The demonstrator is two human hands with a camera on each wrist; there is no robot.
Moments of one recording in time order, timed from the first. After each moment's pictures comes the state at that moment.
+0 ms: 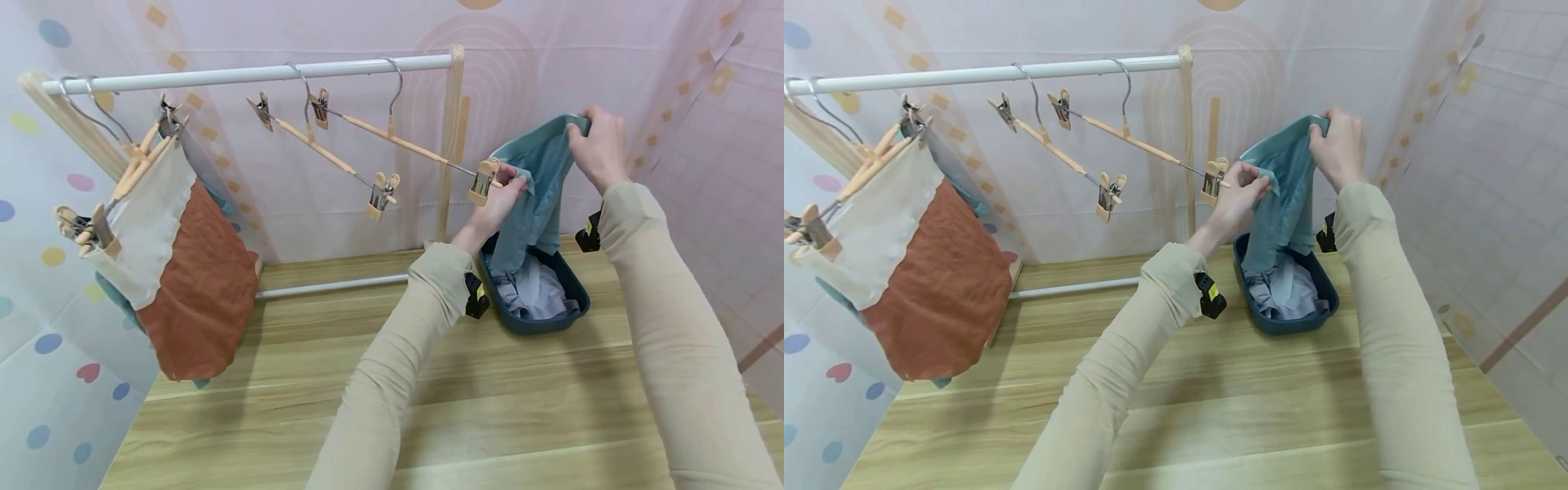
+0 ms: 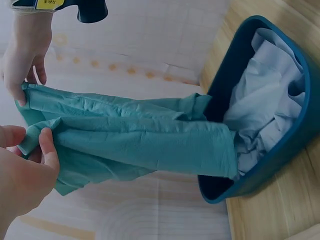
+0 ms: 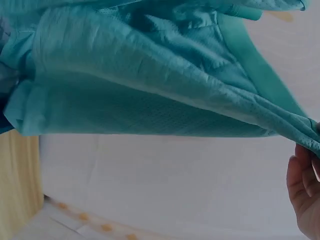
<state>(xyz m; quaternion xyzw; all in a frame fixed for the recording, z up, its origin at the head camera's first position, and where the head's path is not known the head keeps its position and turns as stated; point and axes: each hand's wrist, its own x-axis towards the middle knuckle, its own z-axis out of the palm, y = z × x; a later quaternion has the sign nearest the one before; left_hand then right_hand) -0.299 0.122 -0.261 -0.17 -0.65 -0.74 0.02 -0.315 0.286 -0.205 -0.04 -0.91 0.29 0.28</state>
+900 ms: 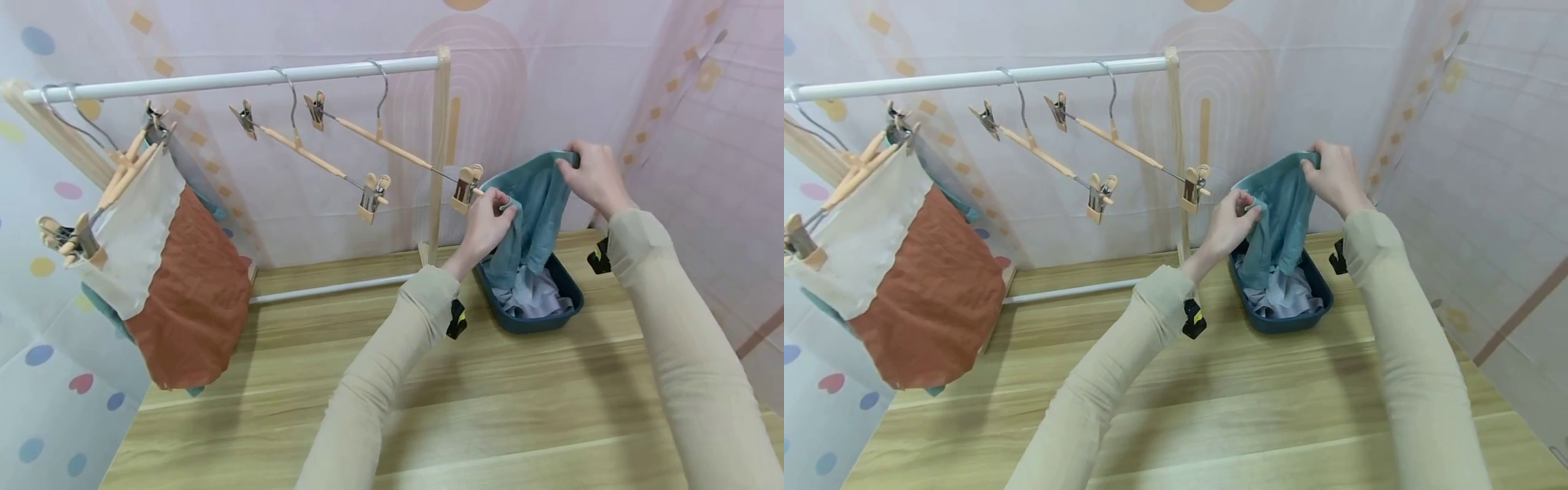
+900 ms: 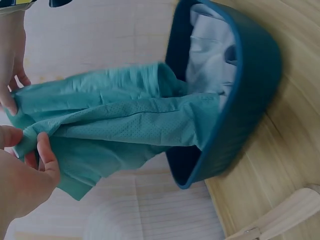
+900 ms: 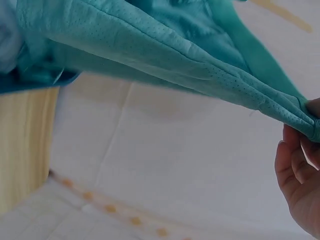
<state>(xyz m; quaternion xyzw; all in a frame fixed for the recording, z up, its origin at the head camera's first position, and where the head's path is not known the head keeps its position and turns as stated) -0.290 0.107 -0.298 -0.22 -0.81 -0.54 0.09 -0.293 0.297 -0.237 0.05 -0.94 0.26 0.23</state>
